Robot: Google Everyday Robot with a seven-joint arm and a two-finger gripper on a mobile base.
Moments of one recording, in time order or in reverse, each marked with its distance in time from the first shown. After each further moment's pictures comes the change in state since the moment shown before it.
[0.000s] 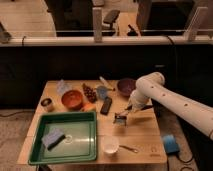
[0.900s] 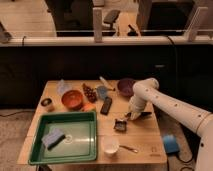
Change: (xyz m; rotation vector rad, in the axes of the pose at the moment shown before) arm 0.013 0.022 0.055 -0.139 -0.020 0.042
